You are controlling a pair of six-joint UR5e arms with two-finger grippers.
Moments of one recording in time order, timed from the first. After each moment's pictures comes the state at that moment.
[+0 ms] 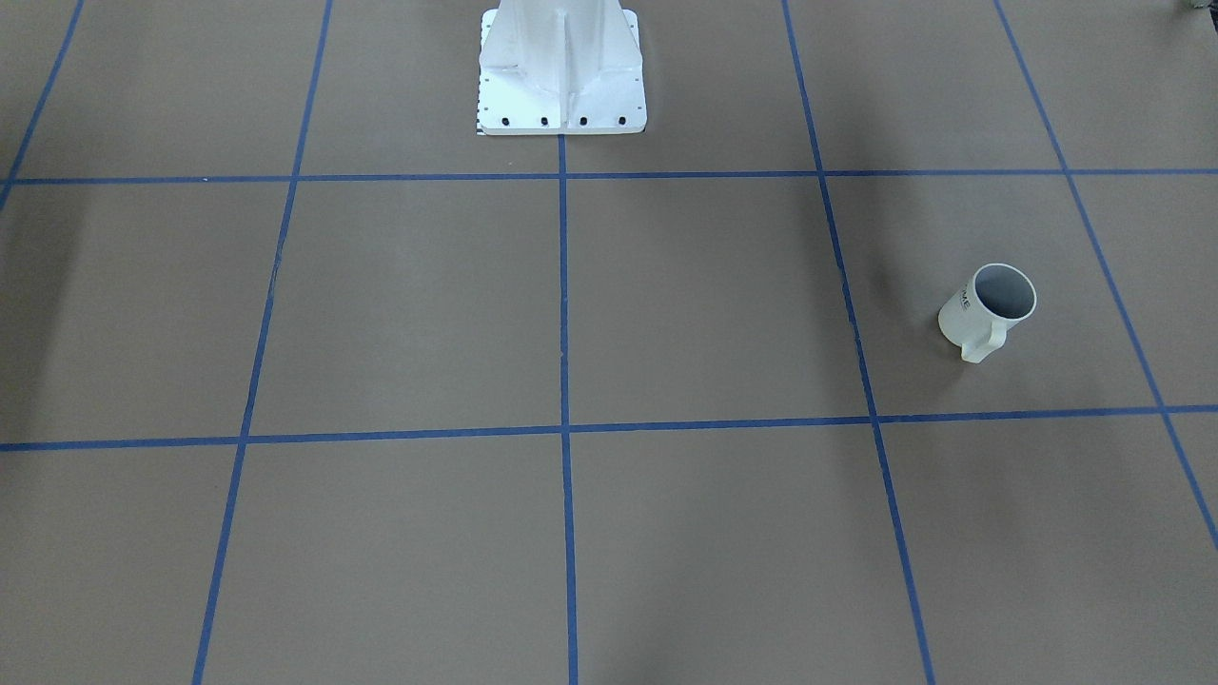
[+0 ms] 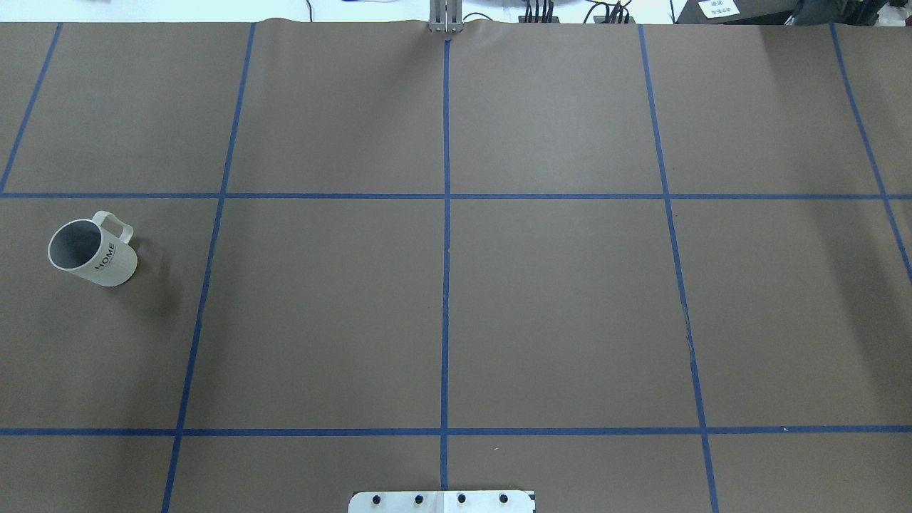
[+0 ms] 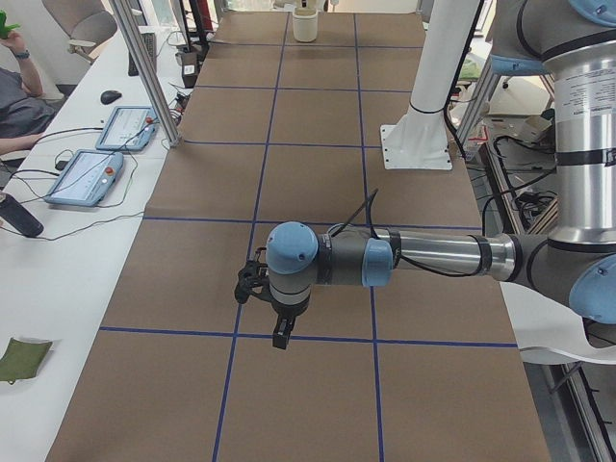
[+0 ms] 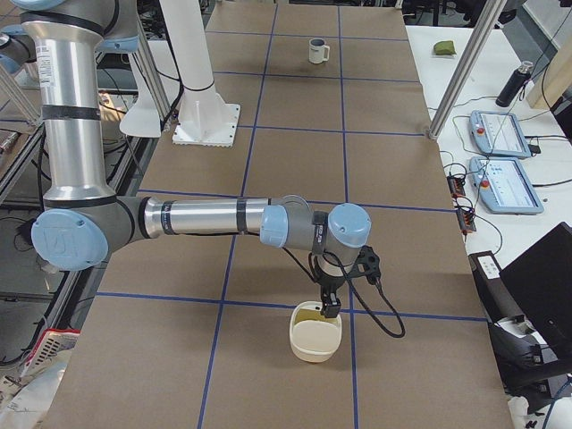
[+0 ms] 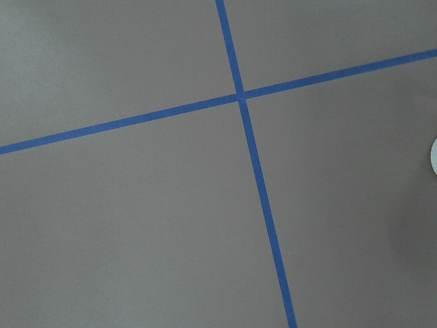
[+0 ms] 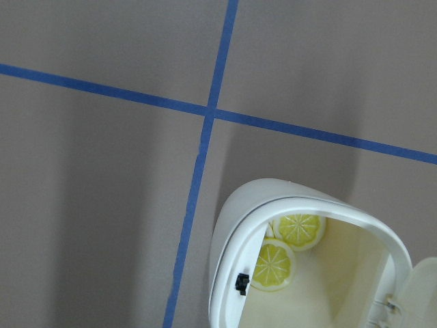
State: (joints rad) left arm -1.65 -1.42 -1.78 -1.54 -2.35 0.25; right arm 1.57 -1.54 1.61 -1.74 2.27 -0.24
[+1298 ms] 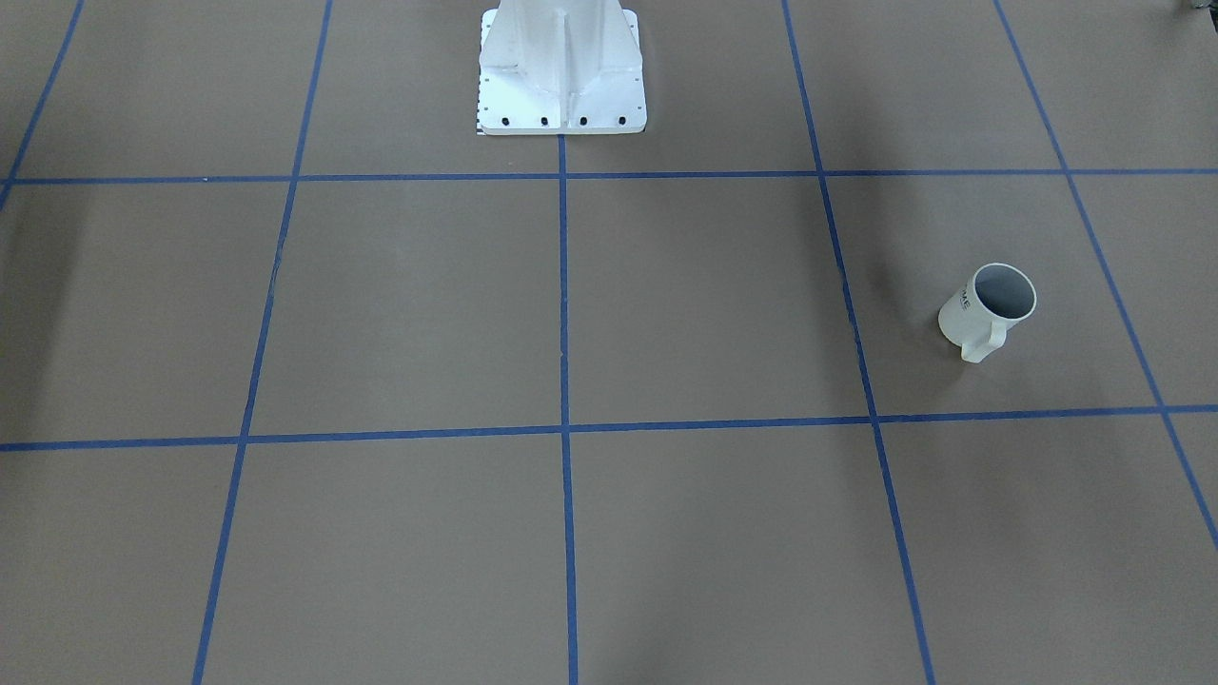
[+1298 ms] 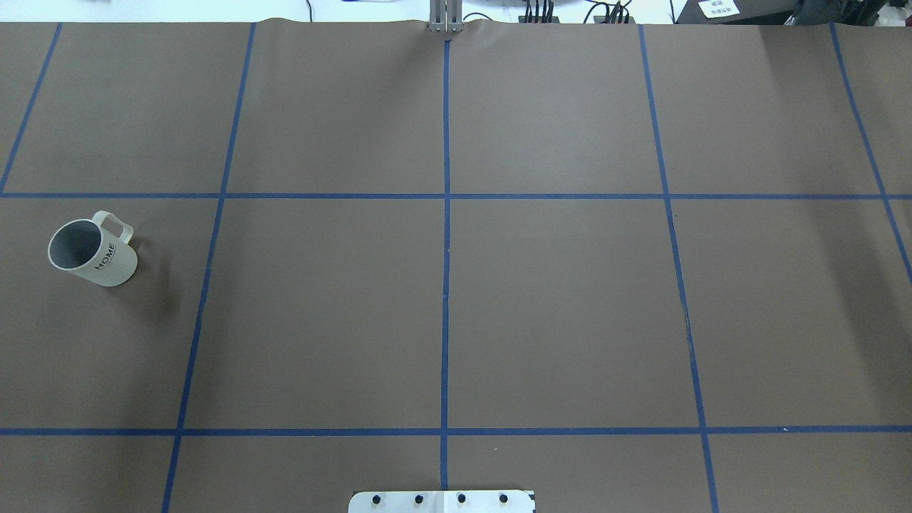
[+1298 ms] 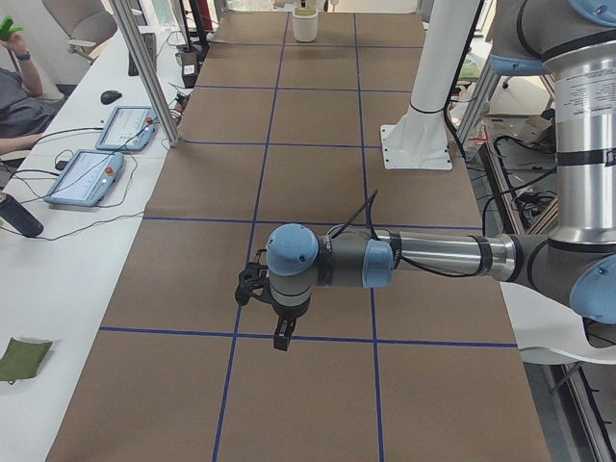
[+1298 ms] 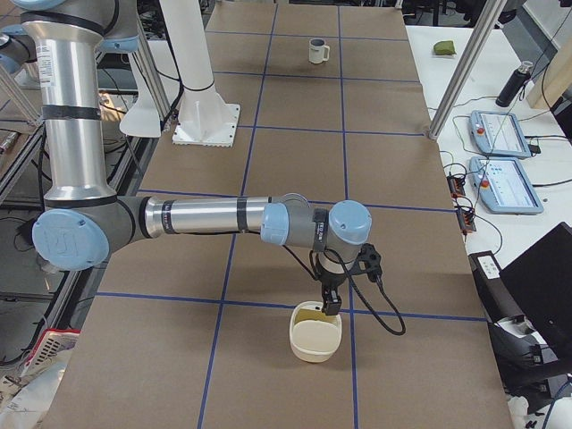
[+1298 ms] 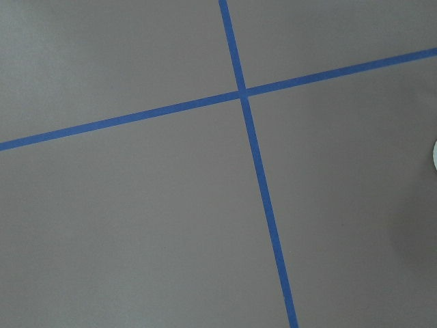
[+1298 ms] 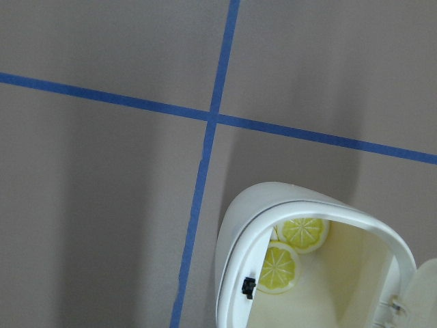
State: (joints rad) left arm -1.65 -1.42 -1.78 -1.54 -2.35 0.25; right arm 1.57 -1.54 1.62 -1.73 2.27 -0.21
